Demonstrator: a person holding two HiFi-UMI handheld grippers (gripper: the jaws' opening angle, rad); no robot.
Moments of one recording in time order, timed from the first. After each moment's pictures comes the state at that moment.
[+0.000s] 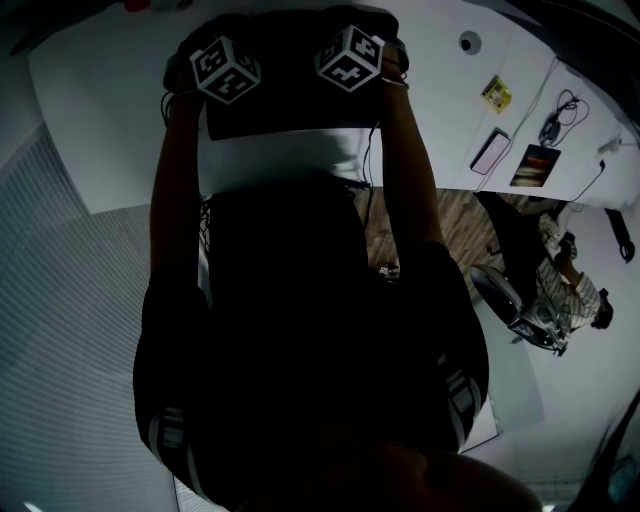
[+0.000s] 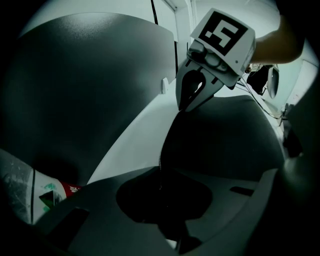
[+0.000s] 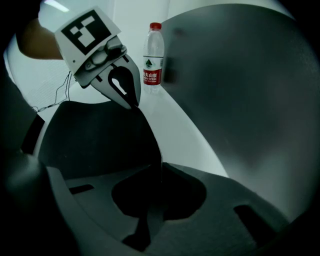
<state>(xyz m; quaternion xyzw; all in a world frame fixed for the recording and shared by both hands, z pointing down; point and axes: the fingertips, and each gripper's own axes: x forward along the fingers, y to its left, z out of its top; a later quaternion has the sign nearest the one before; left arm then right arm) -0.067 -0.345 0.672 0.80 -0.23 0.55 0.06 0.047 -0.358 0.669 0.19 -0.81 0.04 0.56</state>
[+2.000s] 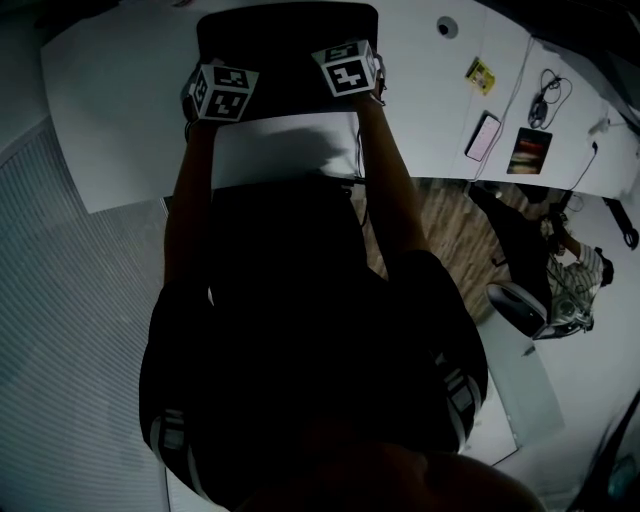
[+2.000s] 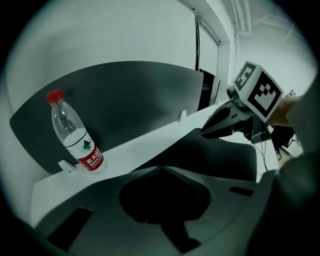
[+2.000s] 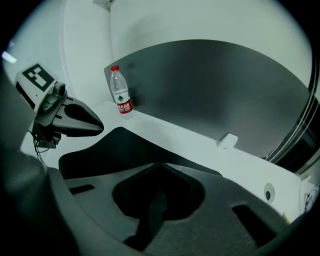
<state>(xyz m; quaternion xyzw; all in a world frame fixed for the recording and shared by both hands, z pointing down) -0.062 -0.290 0.604 0.80 -0.42 0.39 0.17 0.074 -0.309 0.619 0.41 -0.79 0.21 0.41</state>
